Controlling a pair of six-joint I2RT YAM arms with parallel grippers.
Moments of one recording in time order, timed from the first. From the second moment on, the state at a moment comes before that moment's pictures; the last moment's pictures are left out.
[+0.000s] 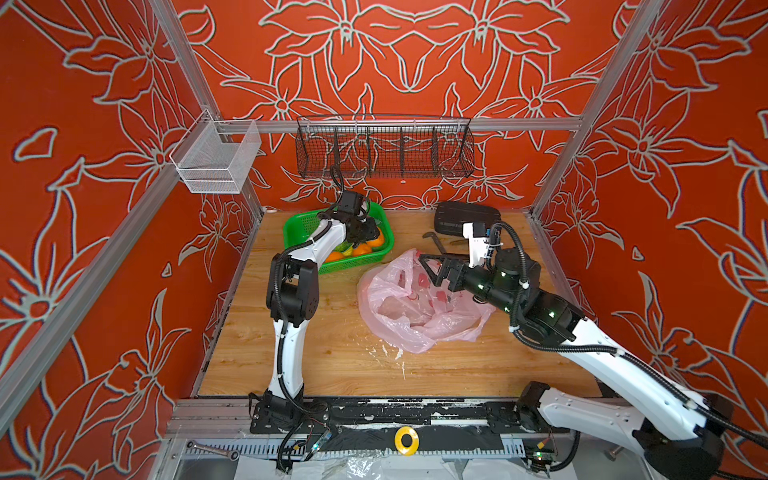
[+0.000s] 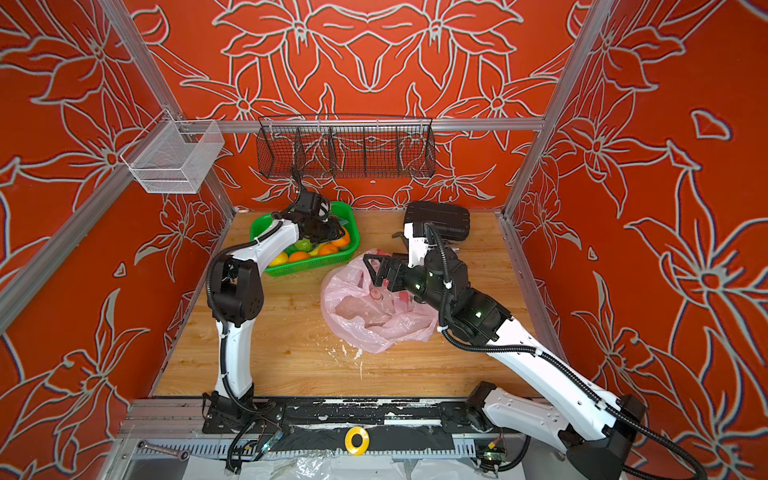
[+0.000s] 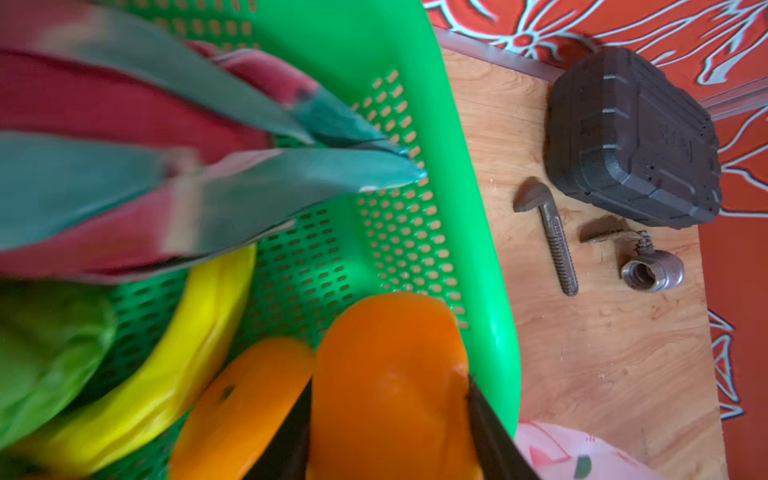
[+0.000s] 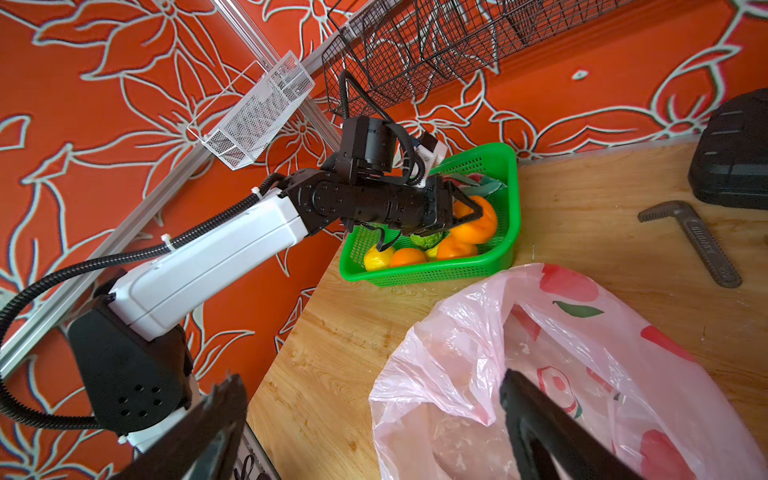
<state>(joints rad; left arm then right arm) -0.22 2.22 1.95 -0.63 0.25 -0.41 0.76 1.00 1.06 -0.26 0.02 0.65</state>
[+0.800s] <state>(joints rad) -0.24 1.80 1.62 -0.63 0.23 -0.39 0.76 1.01 1.01 -0.30 0.00 0.65</state>
